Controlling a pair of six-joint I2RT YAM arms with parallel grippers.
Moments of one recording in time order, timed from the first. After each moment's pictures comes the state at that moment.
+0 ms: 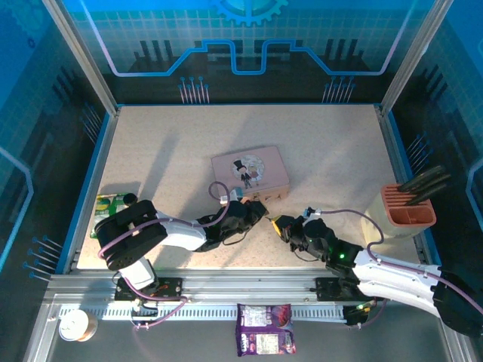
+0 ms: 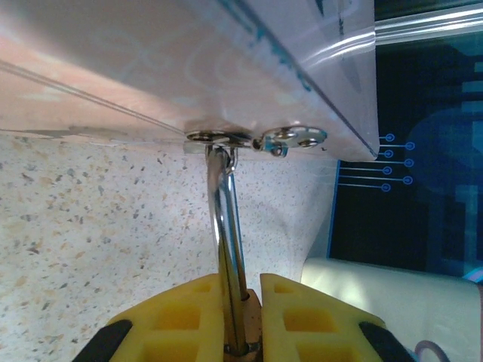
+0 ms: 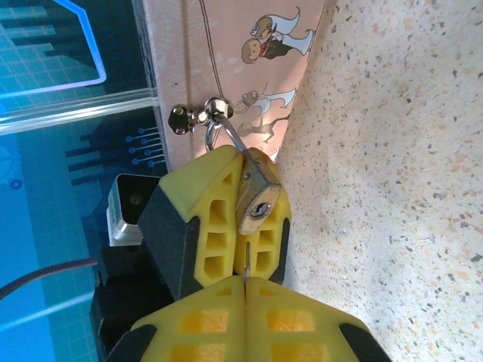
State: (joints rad) left arm -0.97 1.66 0.57 0.67 -0.17 -1.50; right arm 0.94 0.81 0.14 0.29 0.18 1.75
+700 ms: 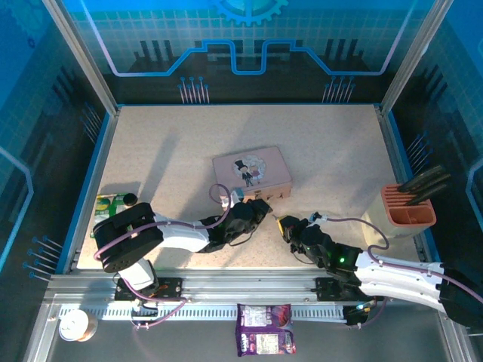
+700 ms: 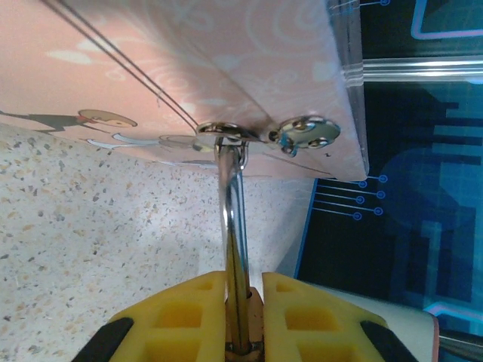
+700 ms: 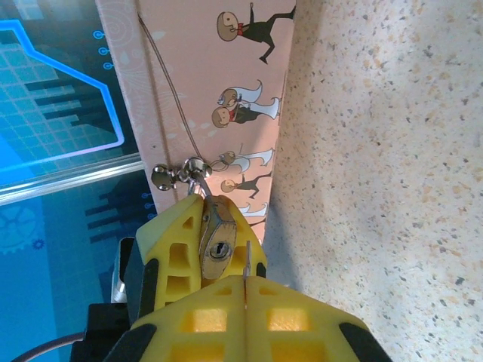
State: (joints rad) left arm -1.02 1.64 0.62 0.59 -0.30 -1.66; right arm 1.06 0.78 0.14 0.23 0.45 1.88
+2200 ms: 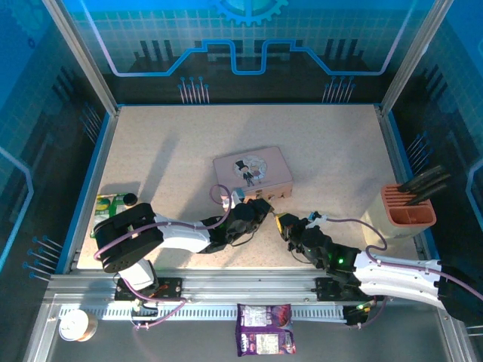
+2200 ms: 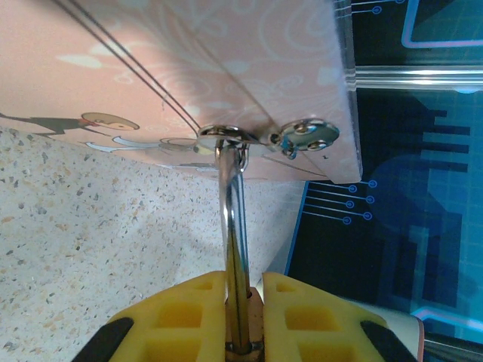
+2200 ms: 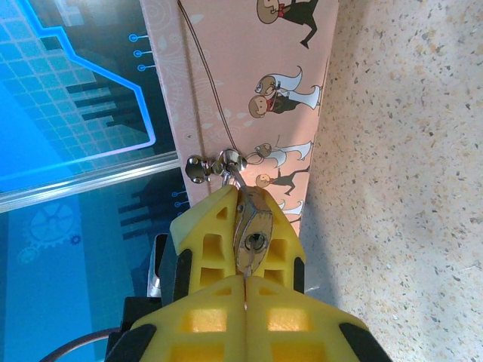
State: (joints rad) left arm -1.04 1.64 0.63 0.60 -0.33 -1.68; right arm 1.09 0.80 0.13 0.33 0.50 1.89
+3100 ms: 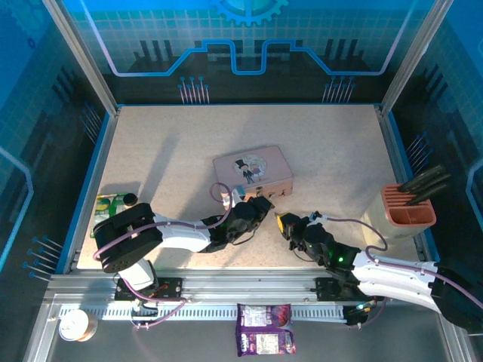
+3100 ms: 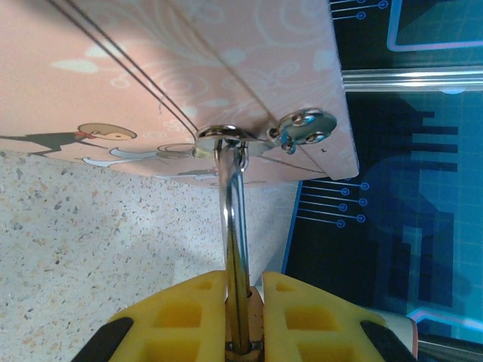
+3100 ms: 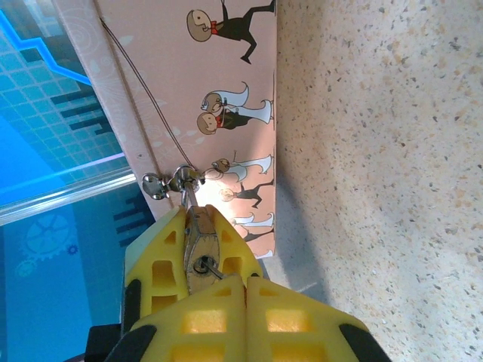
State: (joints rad) left arm -1.04 1.64 0.65 0.60 -0.35 -1.64; right arm 0.99 0.83 0.10 0.38 0.39 1.91
